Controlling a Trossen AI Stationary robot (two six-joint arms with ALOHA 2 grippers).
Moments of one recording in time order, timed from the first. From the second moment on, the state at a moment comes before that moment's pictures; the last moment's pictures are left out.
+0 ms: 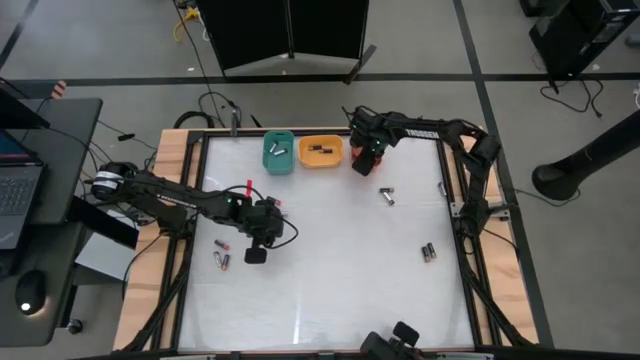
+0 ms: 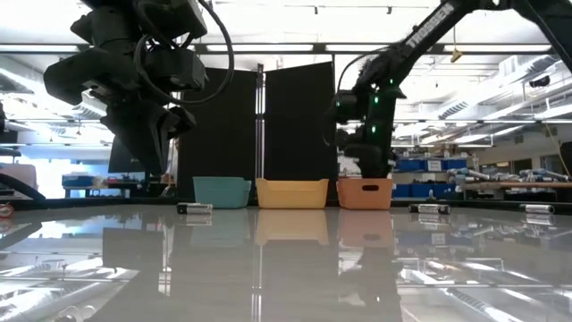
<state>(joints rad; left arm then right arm) -0.11 1.38 0.78 -0.52 0.04 -0.03 -0.66 1.91 1.32 -0.77 0.04 -0.05</state>
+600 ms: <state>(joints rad) -0.11 1.38 0.87 -0.61 0.04 0.05 -0.42 1.46 0.86 -0.39 0.06 -0.01</state>
